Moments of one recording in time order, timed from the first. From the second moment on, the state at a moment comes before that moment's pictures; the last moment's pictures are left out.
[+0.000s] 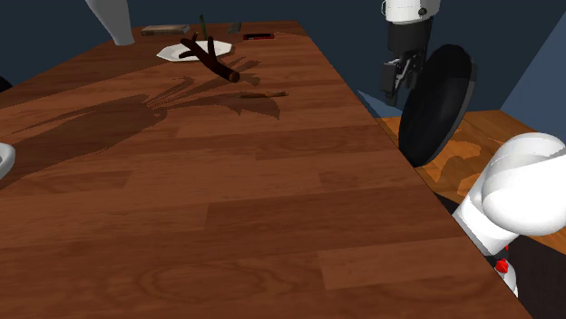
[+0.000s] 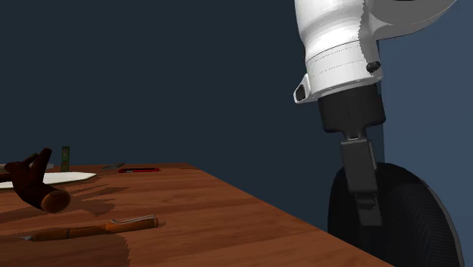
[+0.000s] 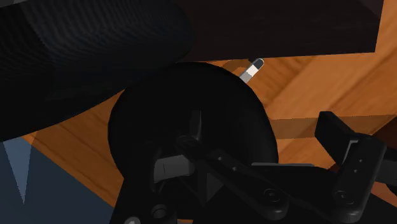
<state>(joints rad) 0.00 -0.79 0.02 -2.40 -0.11 1.47 0.07</state>
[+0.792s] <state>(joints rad) 0.10 -0.46 0.02 -2.16 -0.09 1.61 -0.16</state>
